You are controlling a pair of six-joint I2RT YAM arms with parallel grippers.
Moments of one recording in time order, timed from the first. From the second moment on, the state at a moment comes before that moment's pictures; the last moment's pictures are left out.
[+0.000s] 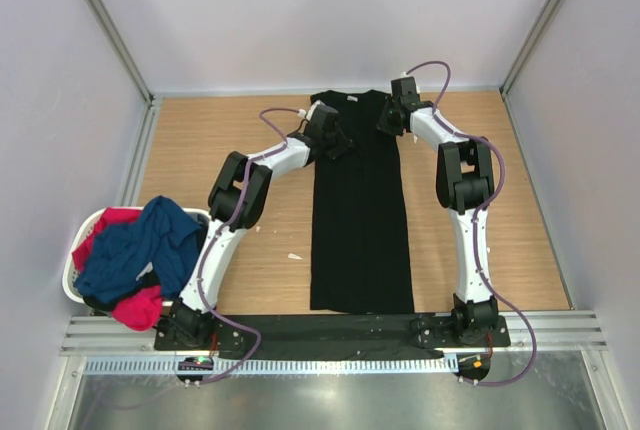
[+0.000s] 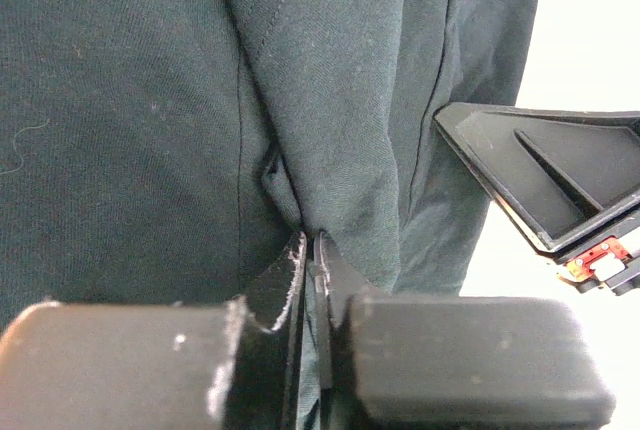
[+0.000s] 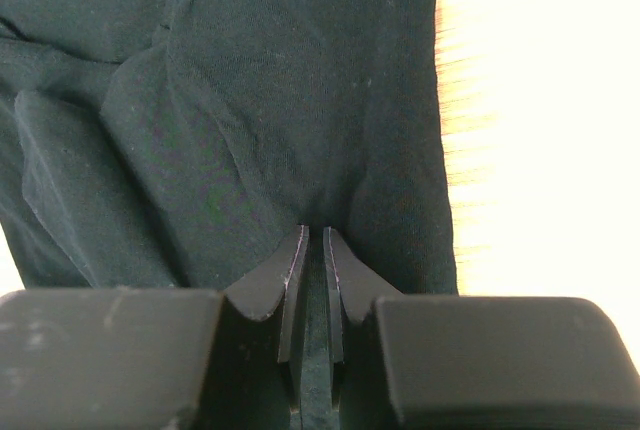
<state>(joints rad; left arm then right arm) -0.56 2.48 1.92 -0.08 0.06 -1.05 0.19 2.41 1.97 -0.39 -0.03 0.53</state>
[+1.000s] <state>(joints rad) -0.56 2.31 1.77 -0.10 -0.03 -0.99 0.19 2.41 1.97 -0.39 -0.03 0.53</state>
